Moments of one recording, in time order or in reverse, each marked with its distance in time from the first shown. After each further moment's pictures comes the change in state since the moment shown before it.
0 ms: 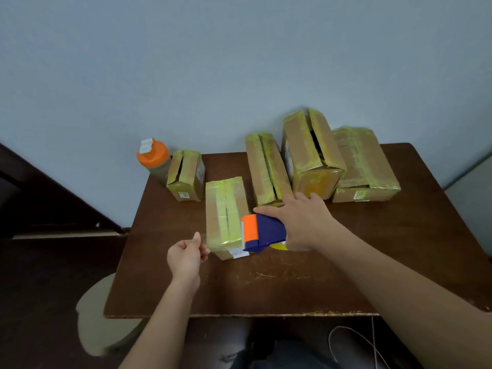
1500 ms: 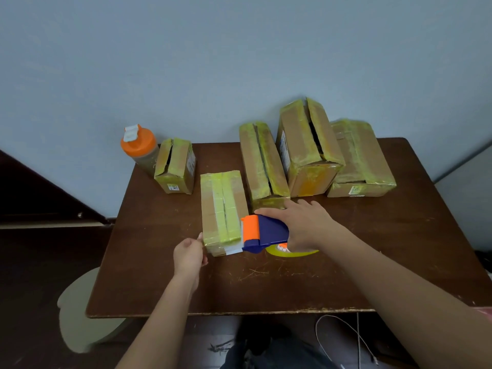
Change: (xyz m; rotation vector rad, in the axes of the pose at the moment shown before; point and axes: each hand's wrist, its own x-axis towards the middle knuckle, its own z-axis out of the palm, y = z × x) left_hand 0.024 -0.025 0.019 0.114 -0.131 -0.109; right_hand 0.013 0.016 0.036 0.146 -0.112 -0.011
